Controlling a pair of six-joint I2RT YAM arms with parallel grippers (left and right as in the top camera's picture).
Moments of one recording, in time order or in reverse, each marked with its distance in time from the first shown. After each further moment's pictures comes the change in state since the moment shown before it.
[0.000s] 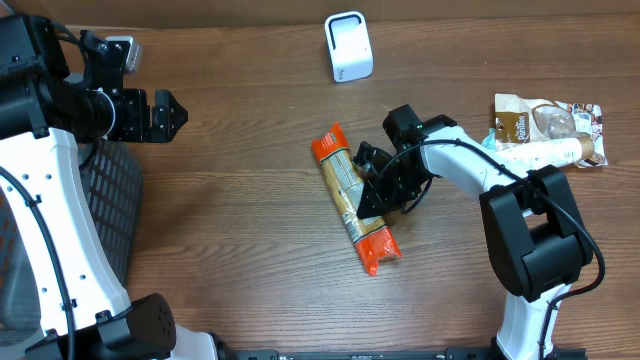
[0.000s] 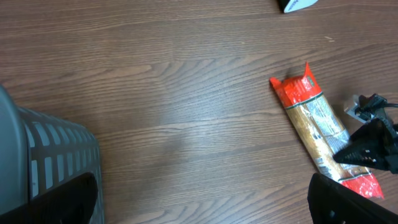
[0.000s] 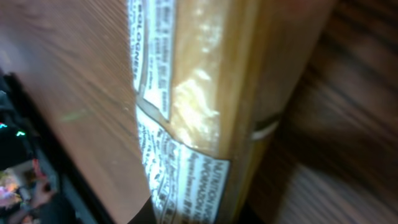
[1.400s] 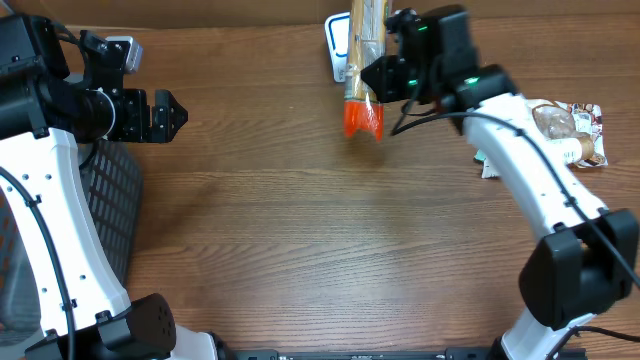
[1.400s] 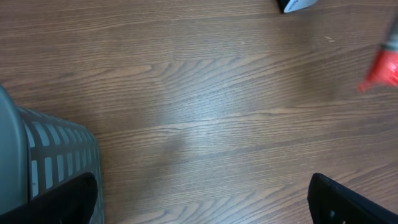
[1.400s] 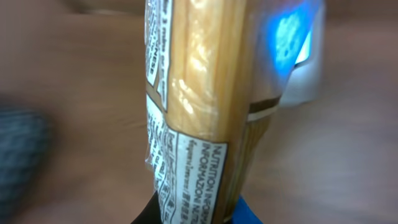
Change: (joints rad) left arm 0.000 0.000 0.000 0.000 0.000 0.000; right arm -0.063 -0.173 0.314 0.423 0.375 0.369
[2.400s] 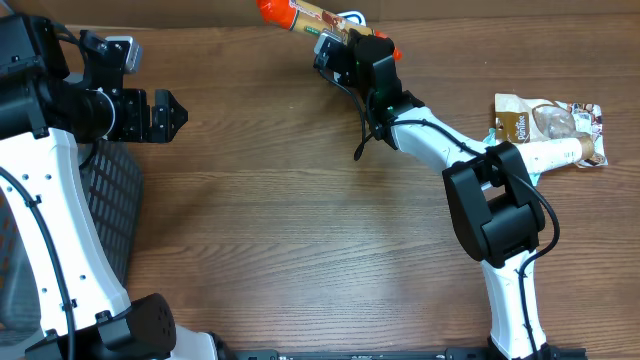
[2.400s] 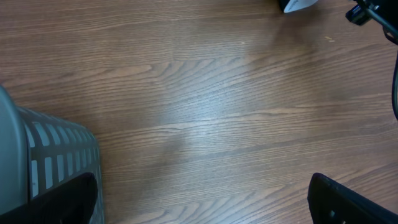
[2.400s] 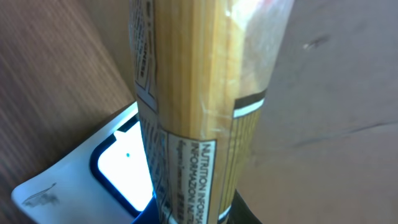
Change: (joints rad) left arm 0.000 0.000 0.000 0.000 0.000 0.000; right arm 0.100 0.422 0.000 0.861 0.500 -1.172
